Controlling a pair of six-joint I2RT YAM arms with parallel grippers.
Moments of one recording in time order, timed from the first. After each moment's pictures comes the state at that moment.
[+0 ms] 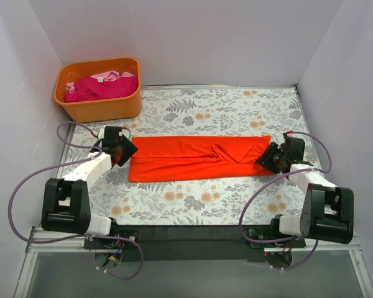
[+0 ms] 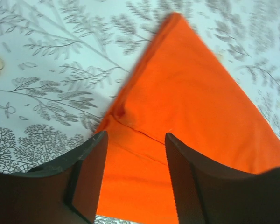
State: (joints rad) left arm -0.11 1.41 0.75 -0.25 -0.12 -0.88; right arm -0.12 1.31 0.54 -0.09 -0.28 0.44
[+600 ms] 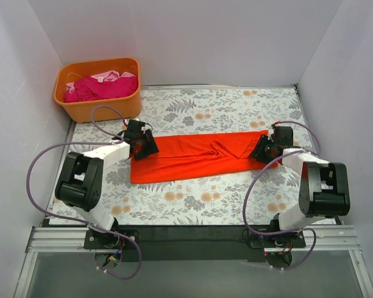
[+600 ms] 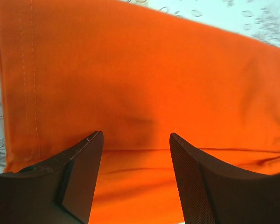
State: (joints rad) left arm -0.30 1.63 0.91 -0.21 -0.02 -0.63; right arm -0.01 1.50 0.70 -0.13 -0.22 0.42
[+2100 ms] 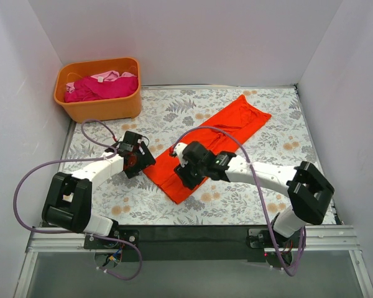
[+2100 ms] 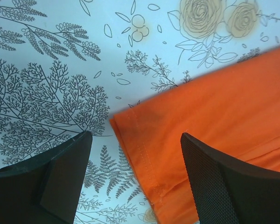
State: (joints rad) left arm -0.32 1.42 0.76 -0.42 -0.10 -0.84; right arm 0.97 1.54 1.06 -0.41 -0.07 0.09
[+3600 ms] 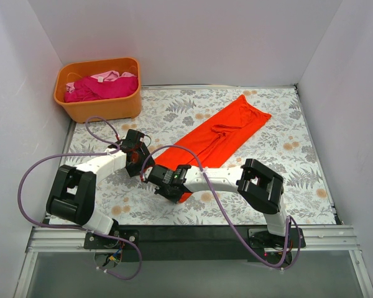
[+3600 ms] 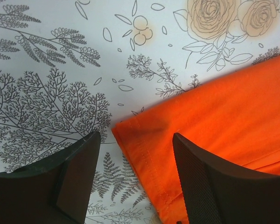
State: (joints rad) left arm -0.33 1.51 0.81 -0.44 -0.10 -0.80; right arm 1.26 1.97 1.39 -0.62 0.11 0.07
